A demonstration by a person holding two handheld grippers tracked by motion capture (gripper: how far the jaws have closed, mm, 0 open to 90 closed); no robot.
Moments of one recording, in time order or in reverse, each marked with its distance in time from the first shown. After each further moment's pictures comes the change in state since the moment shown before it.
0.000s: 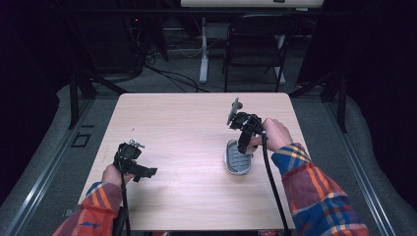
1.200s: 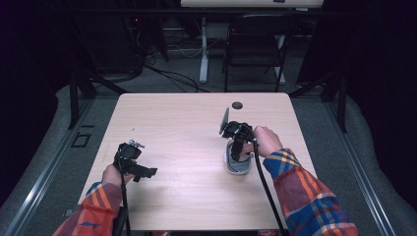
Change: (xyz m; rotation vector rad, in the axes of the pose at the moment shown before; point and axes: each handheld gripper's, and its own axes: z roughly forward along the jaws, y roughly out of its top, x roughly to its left) left arm 0.000 0.000 0.000 -0.001 -0.005 0.001; right arm 0.015 0.016 0.037 0.027 0.024 -0.059
